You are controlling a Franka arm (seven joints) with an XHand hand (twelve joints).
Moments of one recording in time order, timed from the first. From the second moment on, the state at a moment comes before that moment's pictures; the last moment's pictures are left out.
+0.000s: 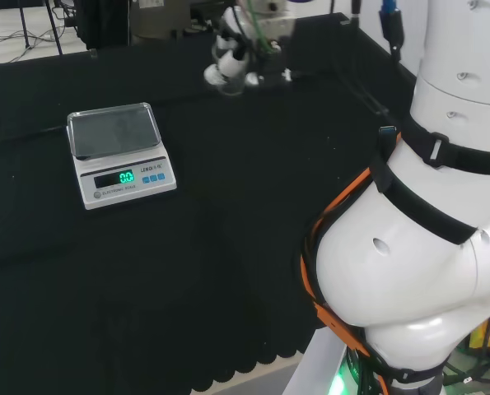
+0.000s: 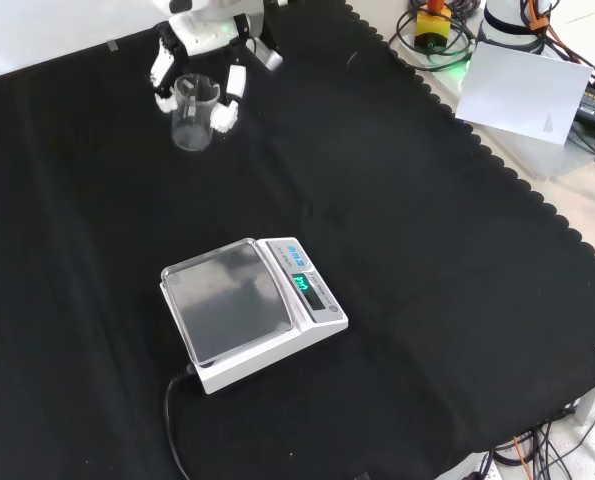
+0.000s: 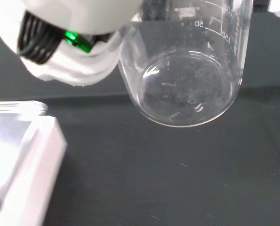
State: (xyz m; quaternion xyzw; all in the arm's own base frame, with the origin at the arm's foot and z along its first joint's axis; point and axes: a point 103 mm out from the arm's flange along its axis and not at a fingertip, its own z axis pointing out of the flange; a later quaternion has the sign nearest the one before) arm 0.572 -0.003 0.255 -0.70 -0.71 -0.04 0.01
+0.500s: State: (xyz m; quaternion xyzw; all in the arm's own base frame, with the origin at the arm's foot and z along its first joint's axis) arm 0.618 0.140 0.263 -0.63 -0.77 -0.04 0.02
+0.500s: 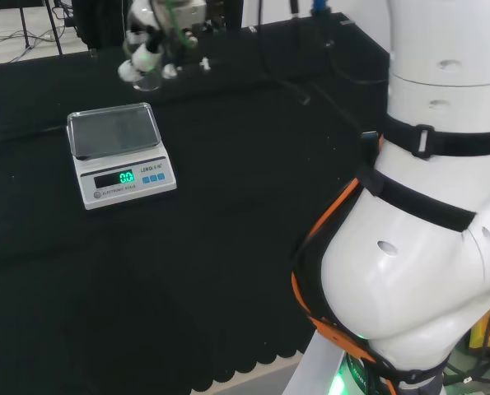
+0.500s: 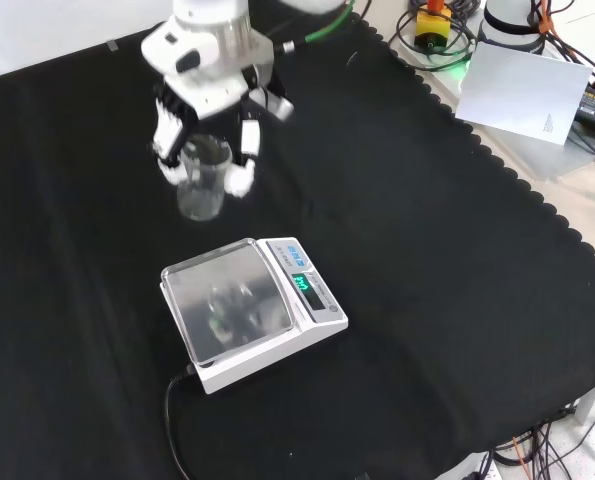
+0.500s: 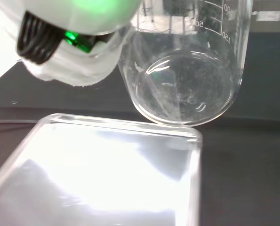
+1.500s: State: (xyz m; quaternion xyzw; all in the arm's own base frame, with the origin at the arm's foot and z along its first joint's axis) arm 0.630 0.236 0.176 -0.61 -0.79 0.03 0.06
